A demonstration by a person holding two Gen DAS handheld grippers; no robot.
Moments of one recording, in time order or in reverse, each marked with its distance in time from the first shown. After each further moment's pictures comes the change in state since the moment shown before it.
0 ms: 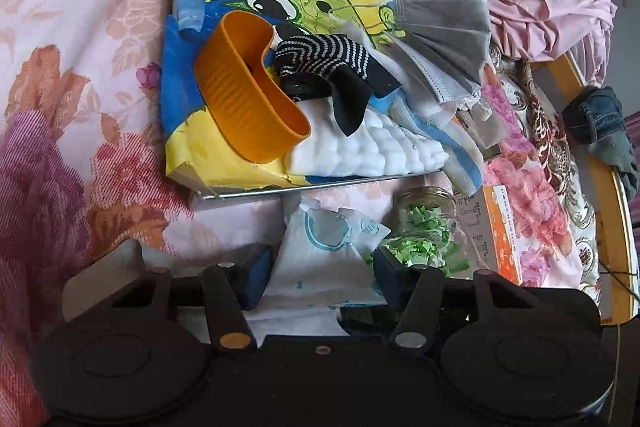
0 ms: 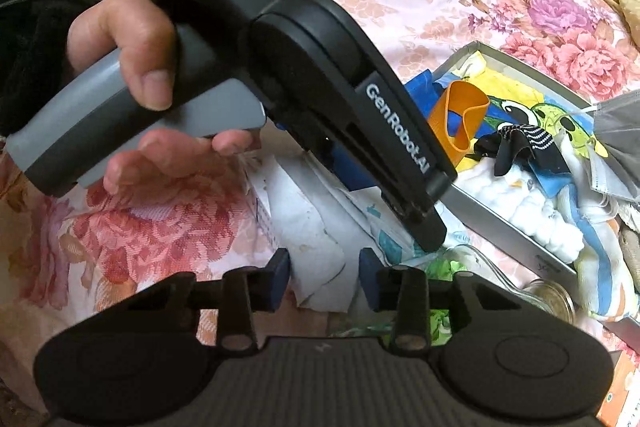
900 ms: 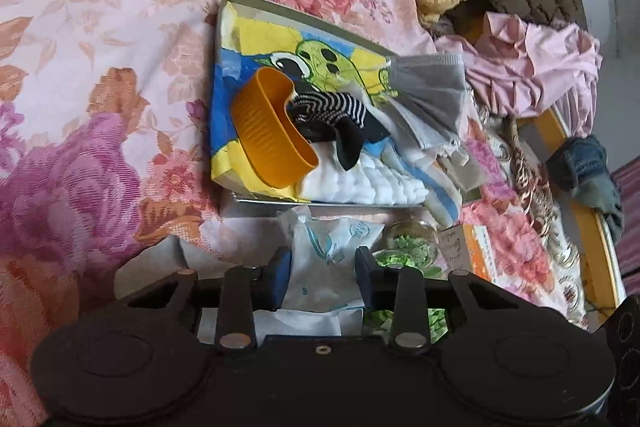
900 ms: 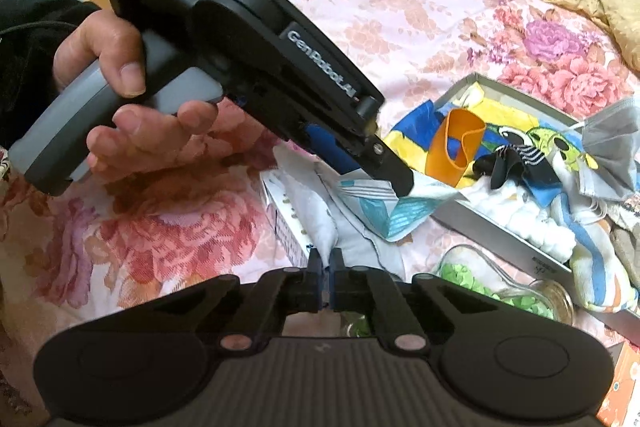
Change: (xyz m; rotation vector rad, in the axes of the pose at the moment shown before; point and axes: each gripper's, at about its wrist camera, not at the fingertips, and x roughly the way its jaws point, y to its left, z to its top) left arm -0.054 0.003 -0.029 -0.054 -0.196 -0.006; right arm -0.028 0.010 -0.022 0.001 -0.136 0.011
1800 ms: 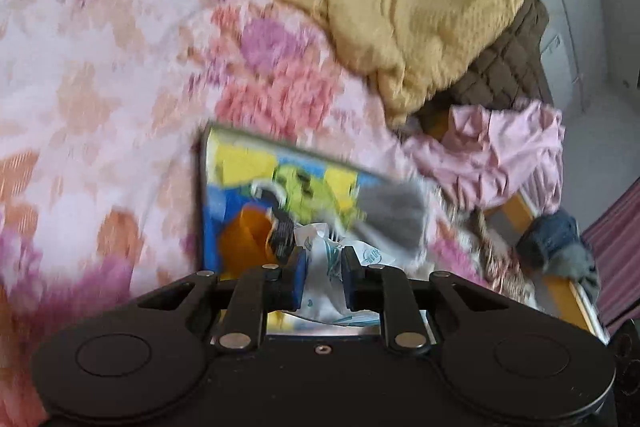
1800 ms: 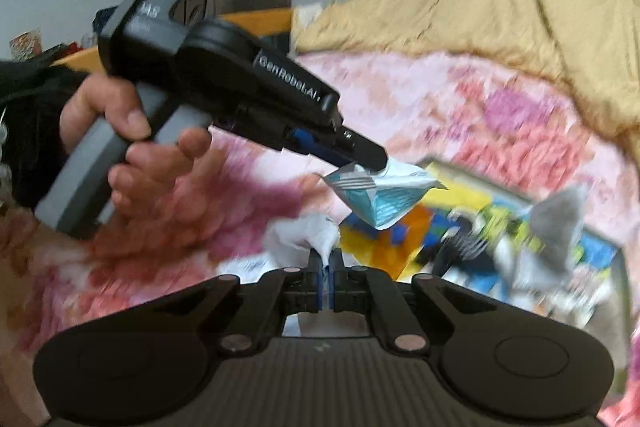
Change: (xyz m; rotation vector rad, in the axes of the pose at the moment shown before) left arm -0.040 -0.006 0.038 0.051 -0.316 -0.070; right arm -0.033 -0.024 0.045 -0.021 -0.202 -0.117
